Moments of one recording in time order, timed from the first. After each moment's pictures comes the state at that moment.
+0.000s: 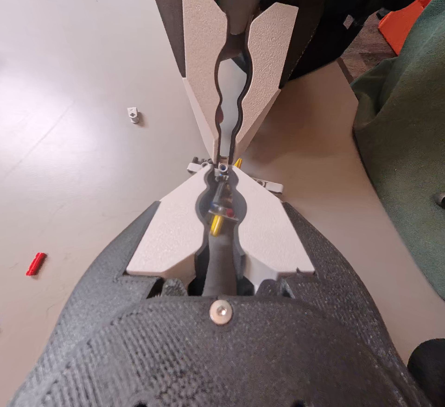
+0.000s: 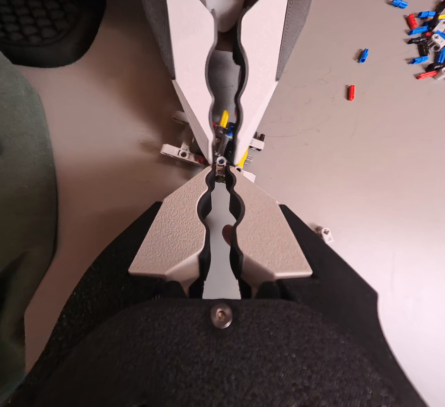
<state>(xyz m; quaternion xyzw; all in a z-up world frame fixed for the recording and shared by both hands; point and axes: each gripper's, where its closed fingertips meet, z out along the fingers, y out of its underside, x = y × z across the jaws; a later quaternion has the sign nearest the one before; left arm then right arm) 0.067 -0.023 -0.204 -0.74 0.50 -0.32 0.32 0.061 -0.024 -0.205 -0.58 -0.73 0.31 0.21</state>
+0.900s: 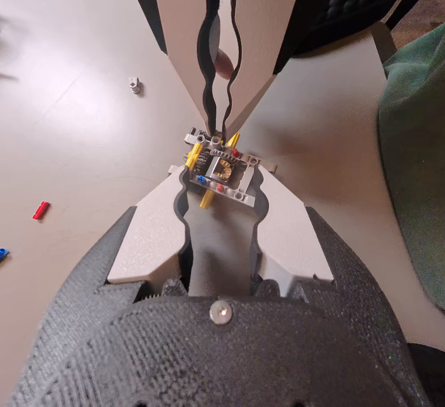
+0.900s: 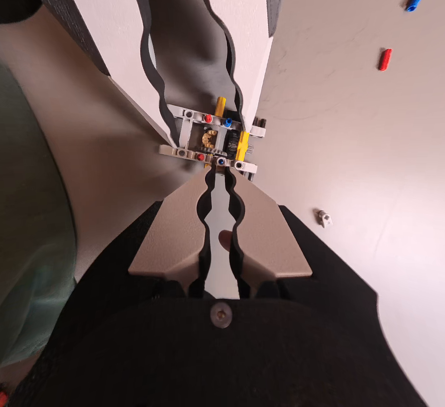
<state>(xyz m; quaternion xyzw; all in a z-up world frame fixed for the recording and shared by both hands) 0.055 -0.044 -0.210 -0.77 0.48 -0.24 0.33 0.066 -0.032 -0.208 -0.61 -0.76 0.17 0.10</state>
